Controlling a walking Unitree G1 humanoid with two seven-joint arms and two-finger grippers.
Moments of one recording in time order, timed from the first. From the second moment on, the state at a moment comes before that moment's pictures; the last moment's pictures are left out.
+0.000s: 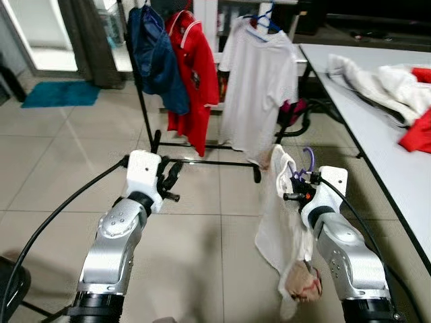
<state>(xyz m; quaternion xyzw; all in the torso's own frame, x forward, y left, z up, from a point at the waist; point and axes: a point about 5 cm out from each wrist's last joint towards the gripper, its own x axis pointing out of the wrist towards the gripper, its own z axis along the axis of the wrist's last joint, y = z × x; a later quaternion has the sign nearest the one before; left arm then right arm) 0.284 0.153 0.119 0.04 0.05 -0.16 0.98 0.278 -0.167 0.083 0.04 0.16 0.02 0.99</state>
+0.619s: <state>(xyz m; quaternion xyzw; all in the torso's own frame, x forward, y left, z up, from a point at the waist) 0.281 0.152 0.112 0.03 0.06 -0.15 0.99 0.275 -0.171 0.079 0.01 0.15 -0.01 0.99</state>
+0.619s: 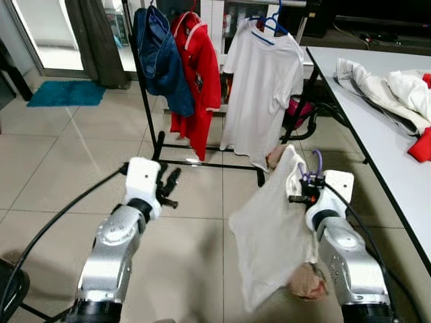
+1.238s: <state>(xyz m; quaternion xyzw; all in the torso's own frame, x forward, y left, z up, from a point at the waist) 0.286 0.134 0.116 0.02 0.05 -0.18 0.98 0.279 -0.183 0.081 0.01 0.15 -0.02 0.99</state>
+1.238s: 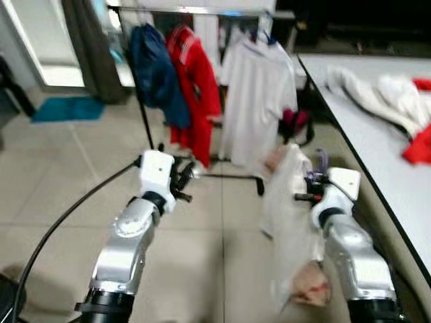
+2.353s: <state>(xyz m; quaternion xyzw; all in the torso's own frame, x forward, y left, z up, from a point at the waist) 0.285 0.161 0.114 0.04 0.06 -0.13 0.99 0.284 -0.160 0.079 0.02 0.14 0.02 0.99</state>
